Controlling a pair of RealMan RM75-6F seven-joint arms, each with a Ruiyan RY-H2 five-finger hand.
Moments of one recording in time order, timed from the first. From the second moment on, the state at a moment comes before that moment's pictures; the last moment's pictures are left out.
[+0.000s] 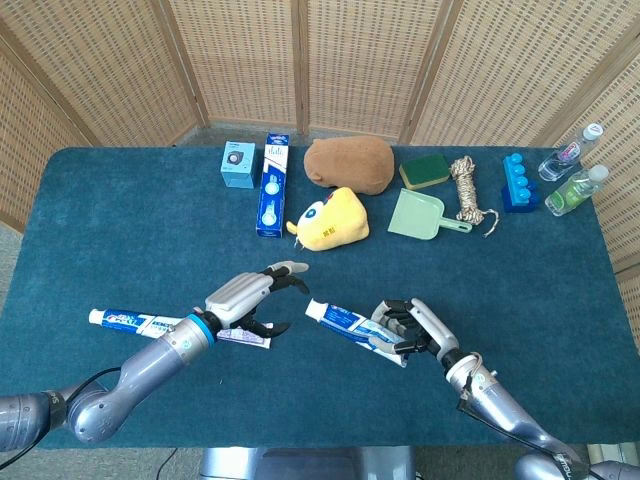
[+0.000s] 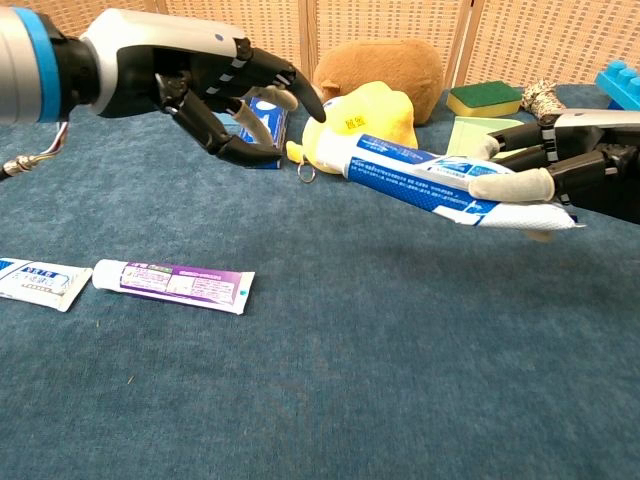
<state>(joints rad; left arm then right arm) -0.86 -1.24 -0.28 -1.94 0.94 0.69 0.00 0.49 -1.24 0.22 -1.91 -1.24 0.79 0.69</state>
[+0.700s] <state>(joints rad) -0.93 -1.28 -0.26 -1.92 0.89 0.70 -0.02 0.50 -1.23 0.21 -1.92 -1.28 0.79 0.74</state>
